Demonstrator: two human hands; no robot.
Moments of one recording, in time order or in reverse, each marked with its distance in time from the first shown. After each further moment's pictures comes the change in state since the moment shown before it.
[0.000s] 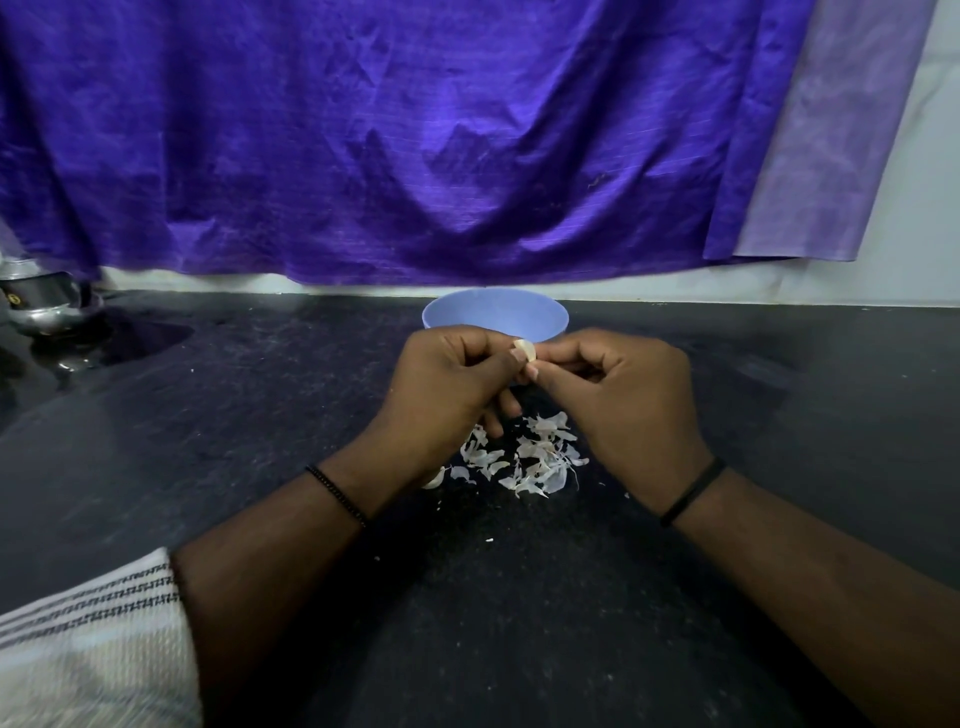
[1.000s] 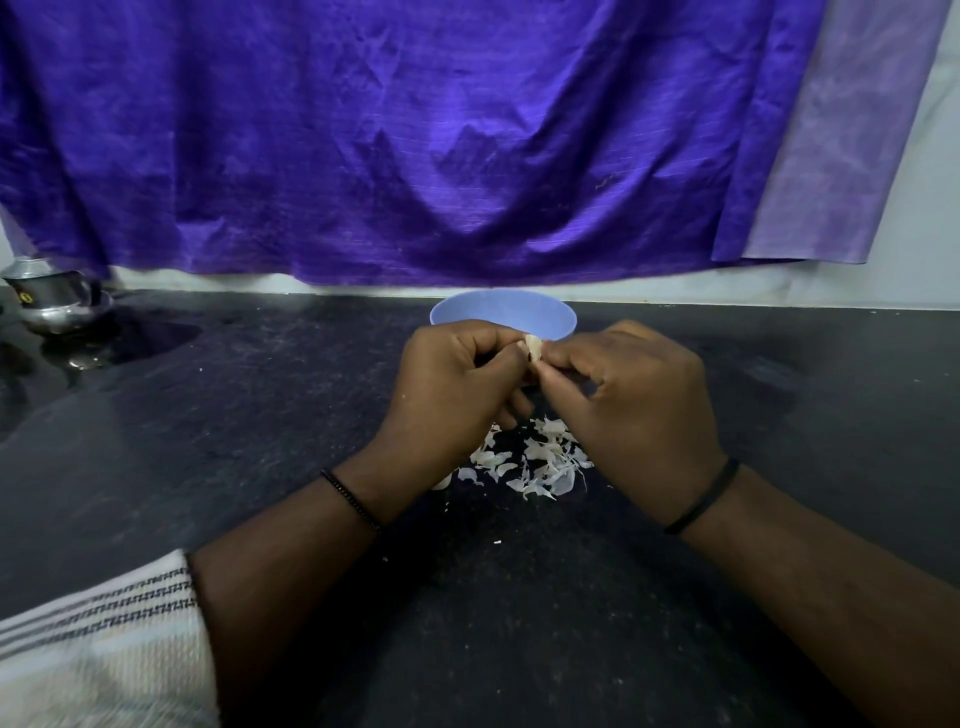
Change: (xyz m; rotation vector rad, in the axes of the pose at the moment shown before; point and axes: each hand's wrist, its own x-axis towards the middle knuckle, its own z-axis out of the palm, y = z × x) left_hand -0.002 0.003 0.003 0.086 0.082 0.136; right_hand 0.002 0.003 0.002 -0.510 0.119 -0.482
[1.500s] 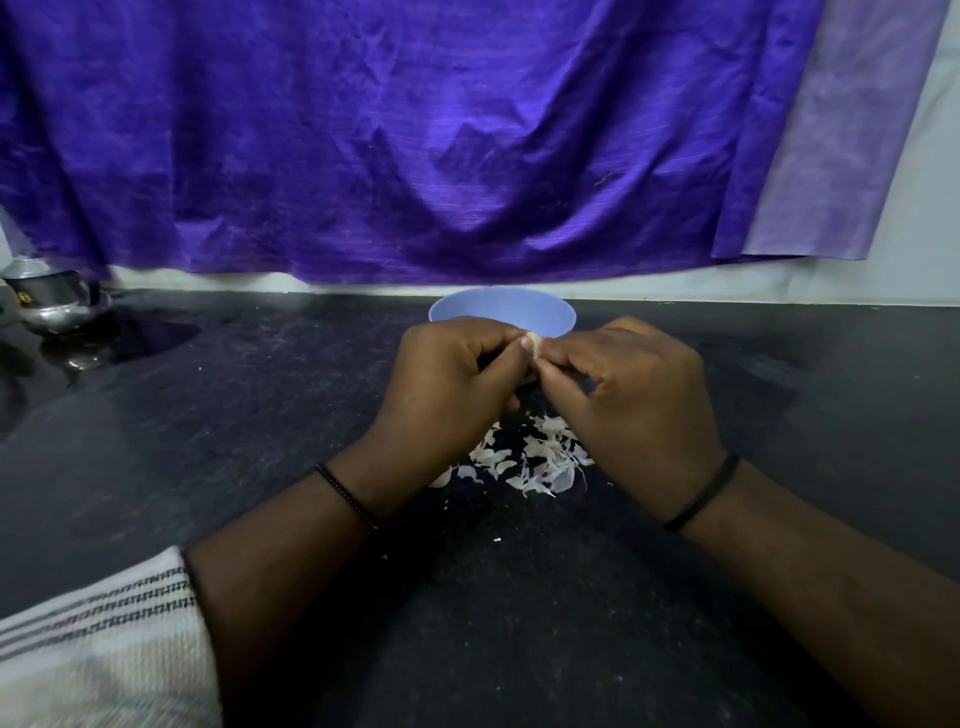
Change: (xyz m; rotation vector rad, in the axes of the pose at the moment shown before) left_hand 0.001 0.000 -0.007 0.283 -0.018 0.214; right_hand 0.002 0.001 0.000 -0.017 0.003 0.000
